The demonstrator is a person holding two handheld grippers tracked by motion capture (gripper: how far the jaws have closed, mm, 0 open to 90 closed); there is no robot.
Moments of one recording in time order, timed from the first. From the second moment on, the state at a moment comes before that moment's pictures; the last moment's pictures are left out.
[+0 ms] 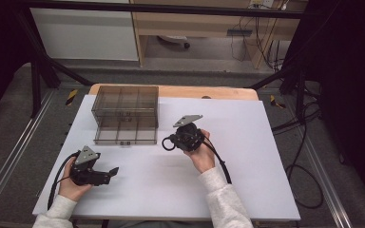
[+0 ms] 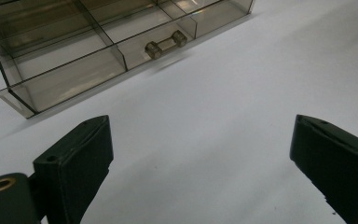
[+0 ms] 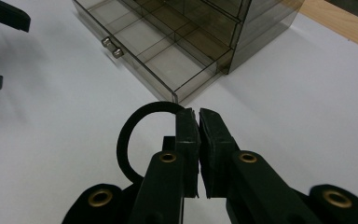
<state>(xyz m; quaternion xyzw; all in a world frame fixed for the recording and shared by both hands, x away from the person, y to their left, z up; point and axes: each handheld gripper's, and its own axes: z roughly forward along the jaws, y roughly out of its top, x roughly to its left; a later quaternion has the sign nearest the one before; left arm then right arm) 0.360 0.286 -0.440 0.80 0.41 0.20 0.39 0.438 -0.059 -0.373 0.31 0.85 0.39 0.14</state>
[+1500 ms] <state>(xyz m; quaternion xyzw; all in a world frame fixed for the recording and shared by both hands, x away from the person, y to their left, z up) 0.360 0.286 -0.440 0.80 0.41 0.19 0.39 0.468 -0.015 -0.371 0.31 0.85 0.39 0.15</state>
